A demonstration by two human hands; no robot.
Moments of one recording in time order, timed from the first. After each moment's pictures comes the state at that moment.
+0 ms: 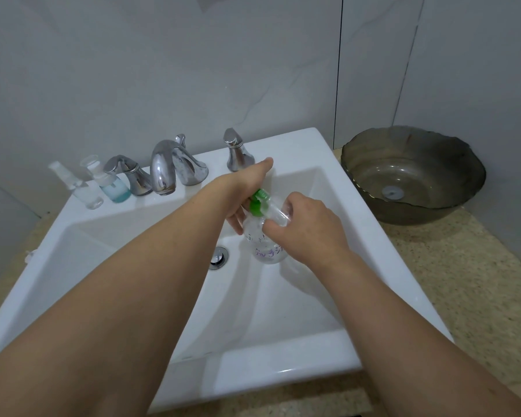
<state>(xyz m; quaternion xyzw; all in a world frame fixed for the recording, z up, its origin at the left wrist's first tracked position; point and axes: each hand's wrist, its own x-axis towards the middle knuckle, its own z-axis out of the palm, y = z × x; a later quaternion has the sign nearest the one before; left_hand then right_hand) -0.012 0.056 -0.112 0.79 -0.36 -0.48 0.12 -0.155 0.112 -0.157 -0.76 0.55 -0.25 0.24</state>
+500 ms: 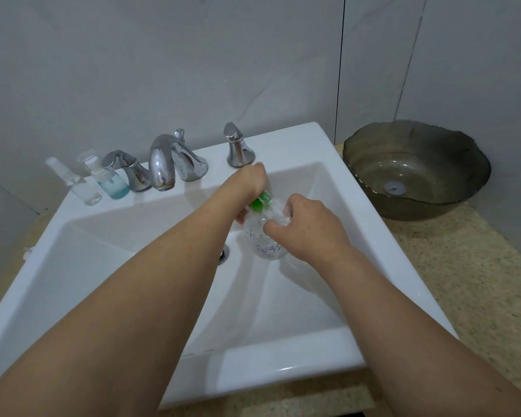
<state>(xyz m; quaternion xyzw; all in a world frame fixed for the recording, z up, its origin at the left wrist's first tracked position) -0.028 0.058 -0.126 0.83 -0.34 -0.38 0.22 -0.155 0.113 -0.156 -0.76 0.56 -0.21 0.27</state>
